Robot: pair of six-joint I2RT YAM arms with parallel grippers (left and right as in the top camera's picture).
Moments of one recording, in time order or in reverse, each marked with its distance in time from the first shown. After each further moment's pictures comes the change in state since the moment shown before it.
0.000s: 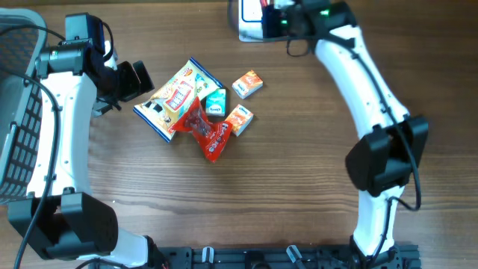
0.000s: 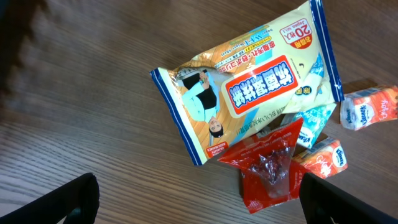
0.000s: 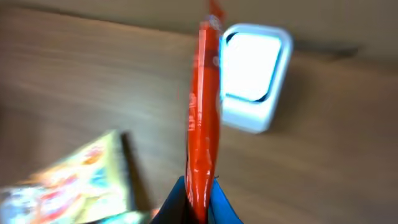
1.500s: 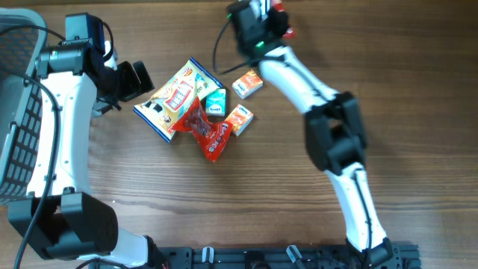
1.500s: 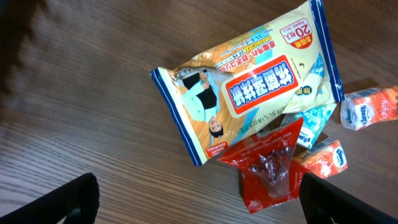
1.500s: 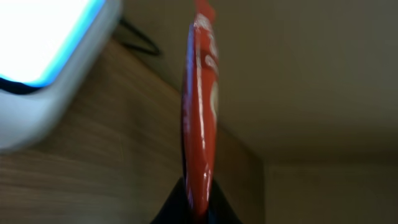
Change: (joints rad) left arm 0.000 0.000 0.000 0.001 0.000 0.000; right arm 0.082 0.312 0.002 0.377 0.968 -0.603
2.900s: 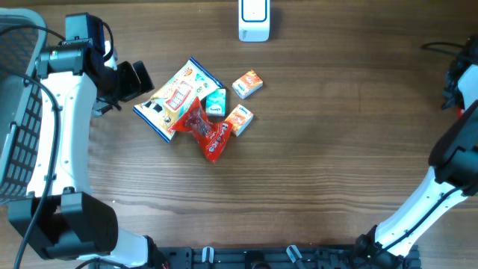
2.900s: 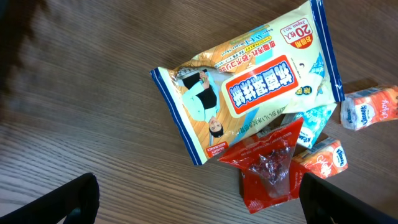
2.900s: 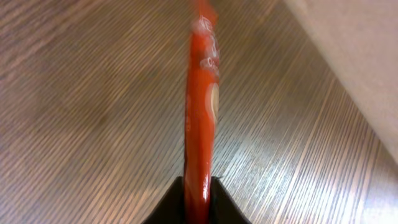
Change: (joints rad) left arm 0.000 0.000 0.000 0.000 0.000 0.000; right arm -0.989 -0.219 -0.426 -0.243 -0.320 0.703
